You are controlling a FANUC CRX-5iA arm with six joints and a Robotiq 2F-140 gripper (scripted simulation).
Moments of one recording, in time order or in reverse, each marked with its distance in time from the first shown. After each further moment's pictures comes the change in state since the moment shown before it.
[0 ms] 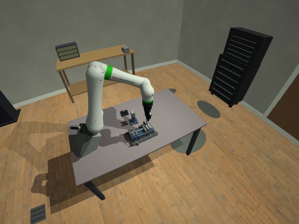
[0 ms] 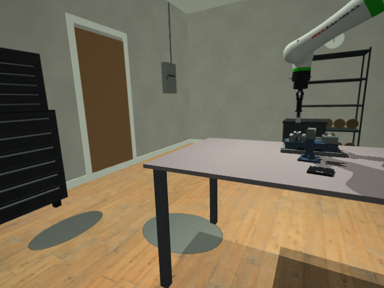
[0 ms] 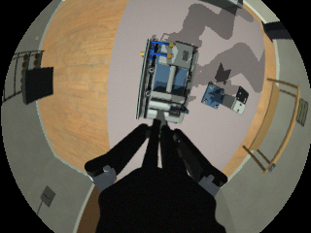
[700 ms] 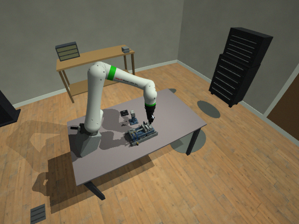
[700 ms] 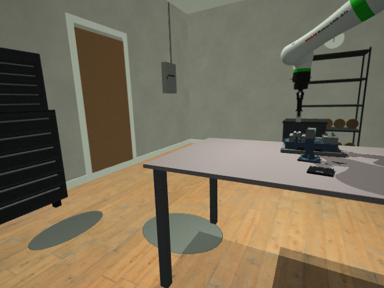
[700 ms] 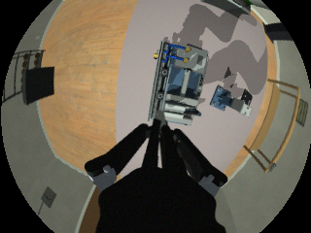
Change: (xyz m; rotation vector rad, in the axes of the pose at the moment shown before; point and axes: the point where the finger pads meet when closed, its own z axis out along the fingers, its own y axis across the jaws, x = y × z) arm 0.000 -0.046 0.000 0.000 0.000 0.000
